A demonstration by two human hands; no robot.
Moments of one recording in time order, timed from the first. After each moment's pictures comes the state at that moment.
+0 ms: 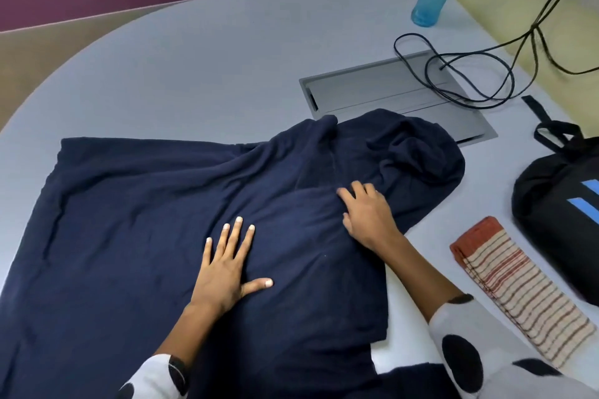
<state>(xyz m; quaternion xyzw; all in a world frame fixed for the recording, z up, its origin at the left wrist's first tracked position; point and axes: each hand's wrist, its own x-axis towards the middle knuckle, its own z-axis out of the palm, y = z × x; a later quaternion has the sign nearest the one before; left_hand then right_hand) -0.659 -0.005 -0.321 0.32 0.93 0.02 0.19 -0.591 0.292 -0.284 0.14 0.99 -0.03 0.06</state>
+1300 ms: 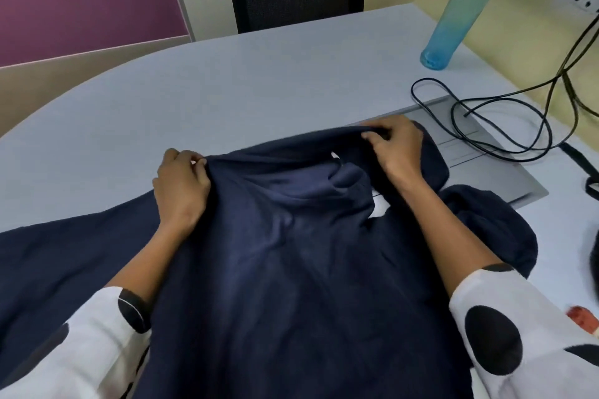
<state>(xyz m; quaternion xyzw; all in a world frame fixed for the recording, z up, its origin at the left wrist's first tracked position) -0.956 0.092 -0.257 0.13 0.94 0.31 -0.06 -0.821 0.378 -0.233 0.33 0.82 -0.38 -0.27</state>
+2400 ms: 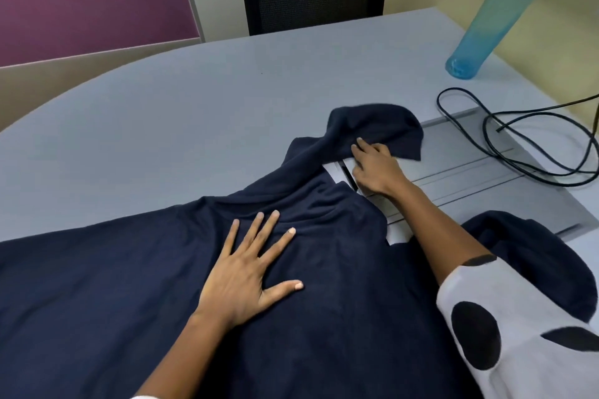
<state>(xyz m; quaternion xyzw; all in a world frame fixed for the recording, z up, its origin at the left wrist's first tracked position) -0.889 0.092 -0.345 0.48 0.87 0.05 0.04 -0.886 0.402 -0.298 0.25 0.95 -0.13 0.13</state>
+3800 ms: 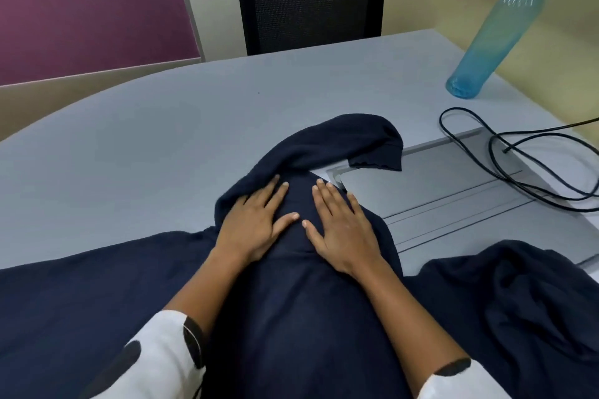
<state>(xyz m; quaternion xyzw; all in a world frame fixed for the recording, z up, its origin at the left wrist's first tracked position) -0.984 0.181 -0.346 0.42 0.90 0.11 0.04 -0.867 0.326 -0.351 0.14 0.99 -0.08 -0.03</state>
